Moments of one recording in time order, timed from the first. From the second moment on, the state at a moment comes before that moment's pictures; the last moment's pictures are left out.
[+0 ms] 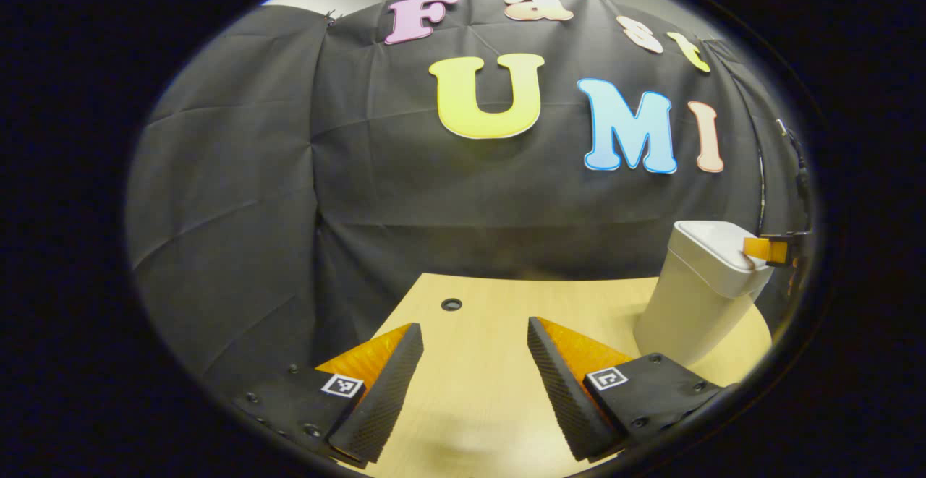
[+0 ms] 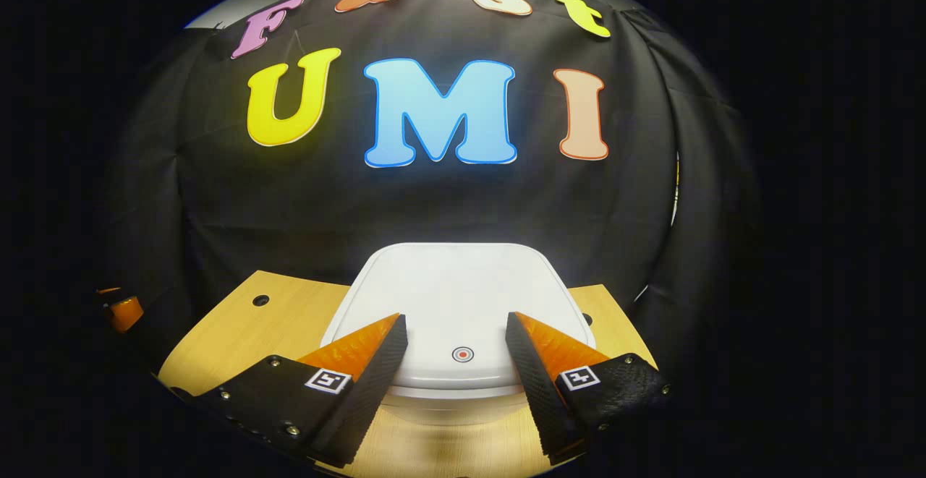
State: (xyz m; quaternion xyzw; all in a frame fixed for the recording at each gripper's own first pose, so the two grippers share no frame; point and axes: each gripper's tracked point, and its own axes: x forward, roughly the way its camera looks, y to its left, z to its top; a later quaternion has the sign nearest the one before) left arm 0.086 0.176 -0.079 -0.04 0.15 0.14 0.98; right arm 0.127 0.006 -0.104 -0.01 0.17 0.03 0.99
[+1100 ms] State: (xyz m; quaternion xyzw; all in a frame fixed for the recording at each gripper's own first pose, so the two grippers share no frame) left arm 0.105 0.147 -0.002 -0.02 0.06 0.12 0.99; right arm 0.088 0.023 -0.028 -0.02 0.02 0.03 1.00
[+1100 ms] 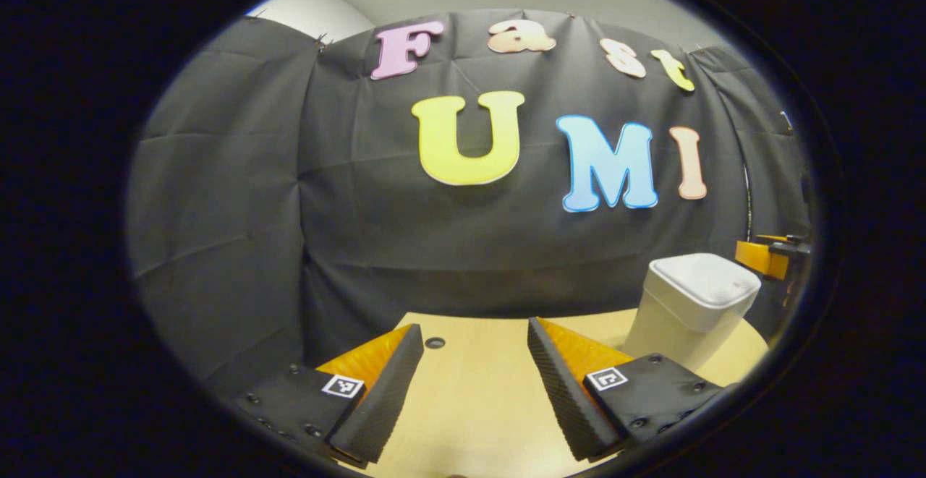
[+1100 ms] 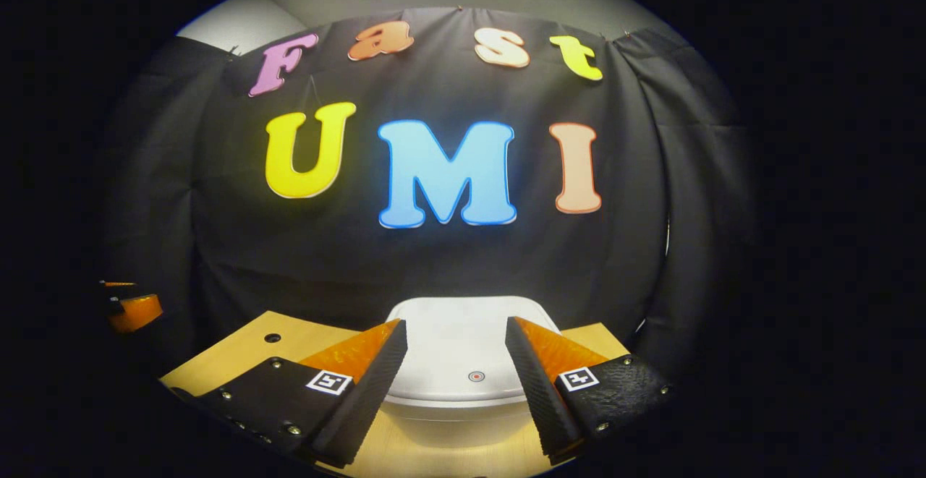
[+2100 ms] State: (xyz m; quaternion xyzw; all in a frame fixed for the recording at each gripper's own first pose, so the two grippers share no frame) left arm 0.142 0.031 0.064 0.00 -0.03 0.03 1.00; right arm 0.024 -0.019 0.012 -0.01 -0.06 -0.02 1.00
